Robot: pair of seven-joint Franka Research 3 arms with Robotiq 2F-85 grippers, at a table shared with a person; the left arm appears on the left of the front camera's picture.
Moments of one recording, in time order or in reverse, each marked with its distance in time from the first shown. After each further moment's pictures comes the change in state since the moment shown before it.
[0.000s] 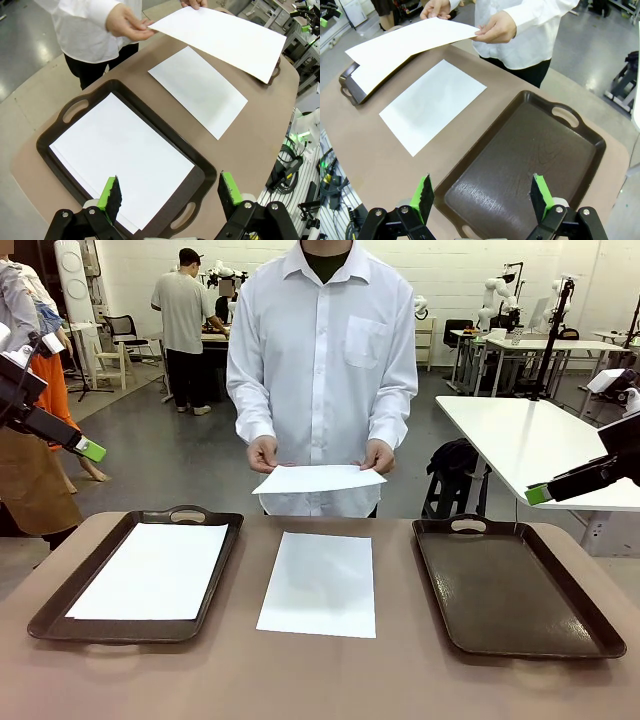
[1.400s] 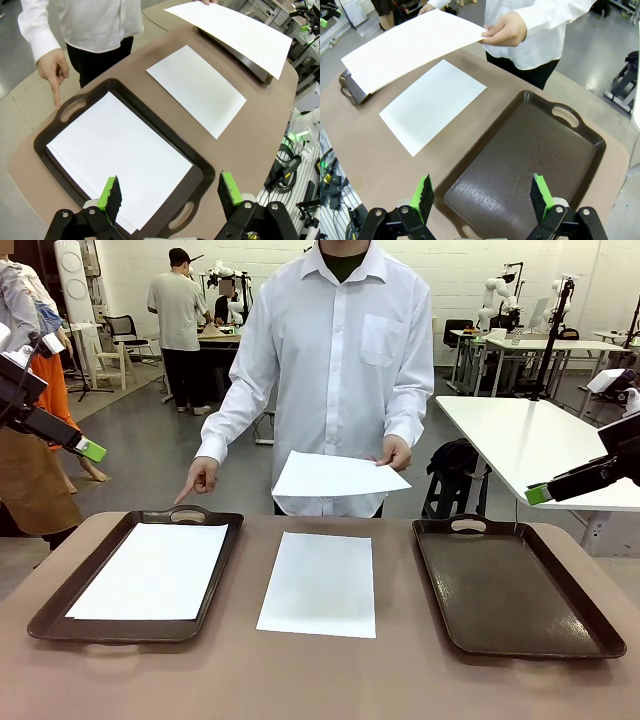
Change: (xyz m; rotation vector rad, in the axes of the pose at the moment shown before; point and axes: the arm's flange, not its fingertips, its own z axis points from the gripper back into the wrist) left arm 0.000 0.001 -0.006 -0.014 0.012 0.006; right arm 0.000 0.000 0.000 0.000 0.000 0.000
